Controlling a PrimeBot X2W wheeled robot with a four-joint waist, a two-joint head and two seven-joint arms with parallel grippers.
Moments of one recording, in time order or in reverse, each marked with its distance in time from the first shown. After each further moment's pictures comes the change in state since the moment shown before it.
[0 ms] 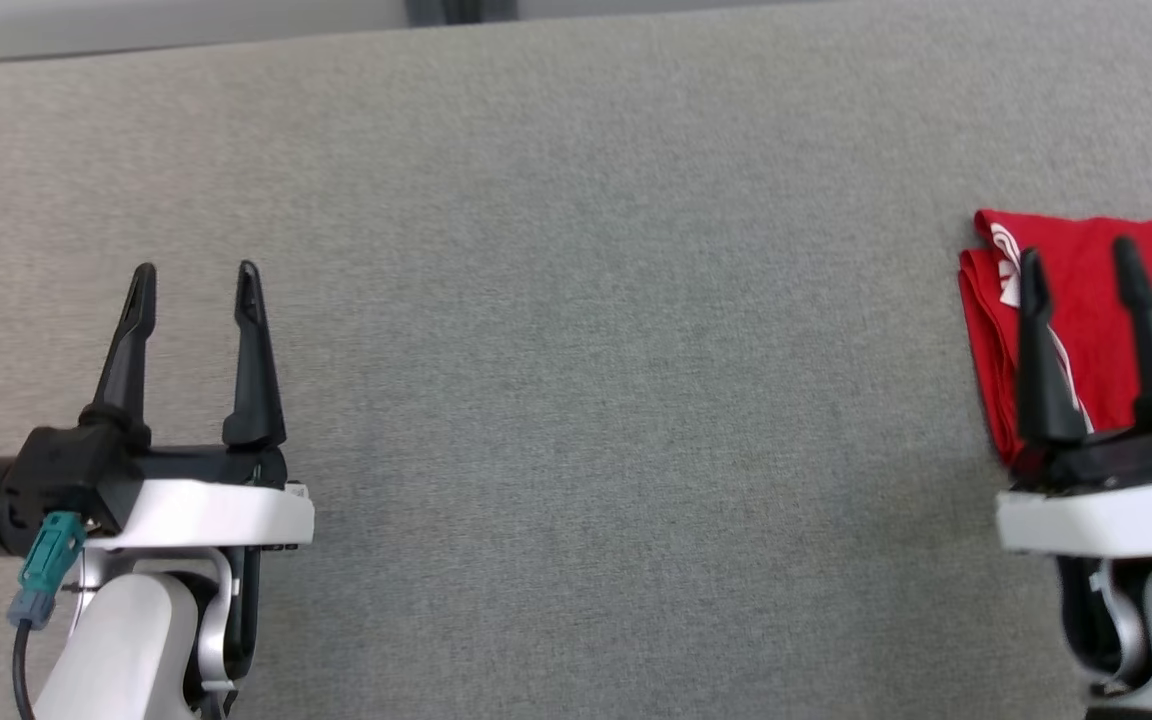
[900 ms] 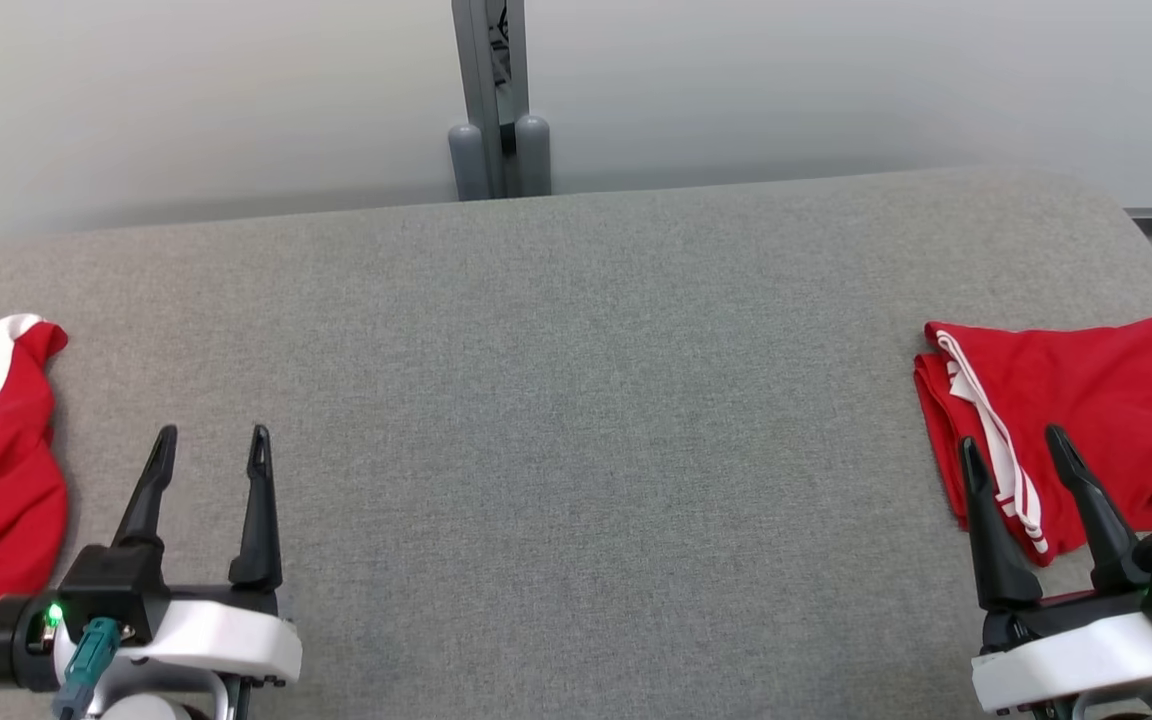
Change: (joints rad) left arm 0.173 0.050 -0.026 0.093 0.019 0.000 -0.014; right arm 0.277 0.051 -0.005 -0.084 -0.100 0.000 0.133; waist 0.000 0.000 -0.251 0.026
